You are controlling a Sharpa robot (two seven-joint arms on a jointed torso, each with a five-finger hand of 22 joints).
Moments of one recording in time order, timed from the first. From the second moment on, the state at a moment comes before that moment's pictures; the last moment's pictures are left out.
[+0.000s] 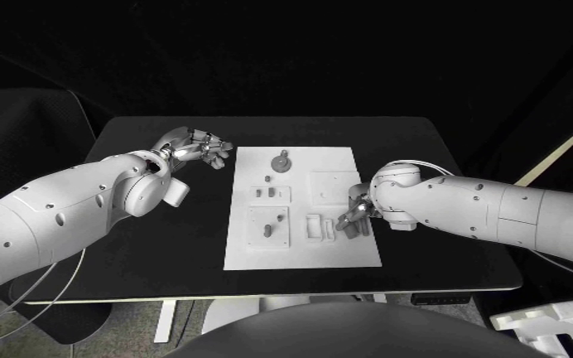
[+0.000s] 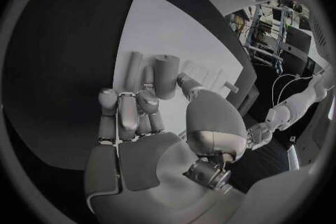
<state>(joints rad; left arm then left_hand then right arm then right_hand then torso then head) 1.14 -0.65 -0.12 1.12 -0.39 -0.08 0.20 1.14 -0.07 0.34 -0.06 0.18 0.88 0.16 0.34 0.53 0.93 0.15 0.55 0.32 1.05 0.12 0.41 0.71 0.06 0.63 0.05 1.09 0.33 0.96 -0.77 -0.07 1.32 -1.32 0.23 -0.54 0.83 -0.13 0.33 0.04 0.19 1.04 0.11 0.41 0.57 1.12 -0.01 1.58 0.64 1.18 -0.10 1.66 1.04 0.20 0.77 -0.01 1.66 0.64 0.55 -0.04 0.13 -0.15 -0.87</state>
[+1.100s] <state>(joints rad) 1.14 -0.65 -0.12 1.12 -0.39 -0.08 0.19 1.13 -0.07 0.34 -0.05 0.18 0.88 0.16 0.34 0.53 0.93 0.15 0.55 0.32 1.05 0.13 0.41 0.71 0.06 0.63 0.05 1.09 0.33 0.99 -0.83 -0.07 1.40 -1.26 0.12 -0.53 0.91 -0.08 0.37 -0.07 0.19 1.07 0.11 0.39 0.56 1.15 -0.02 1.58 0.64 1.20 -0.10 1.66 1.04 0.22 0.79 0.00 1.66 0.67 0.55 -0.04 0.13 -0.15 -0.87</state>
